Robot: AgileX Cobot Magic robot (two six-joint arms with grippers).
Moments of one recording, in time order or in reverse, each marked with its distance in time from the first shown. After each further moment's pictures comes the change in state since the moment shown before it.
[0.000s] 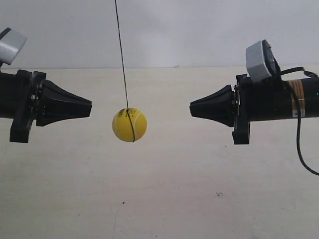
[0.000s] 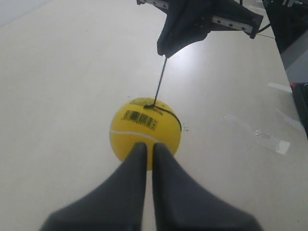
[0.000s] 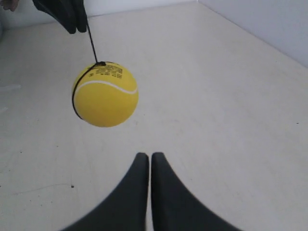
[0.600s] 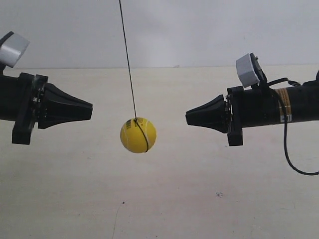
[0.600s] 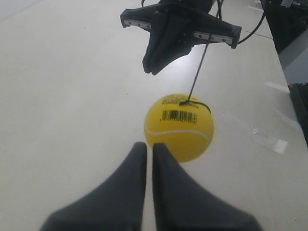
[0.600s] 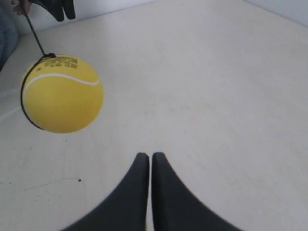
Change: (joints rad) left arm 0.000 0.024 0.000 0.000 -0.002 0.000; right arm 0.000 0.151 -0.079 -0.028 -0.050 0.044
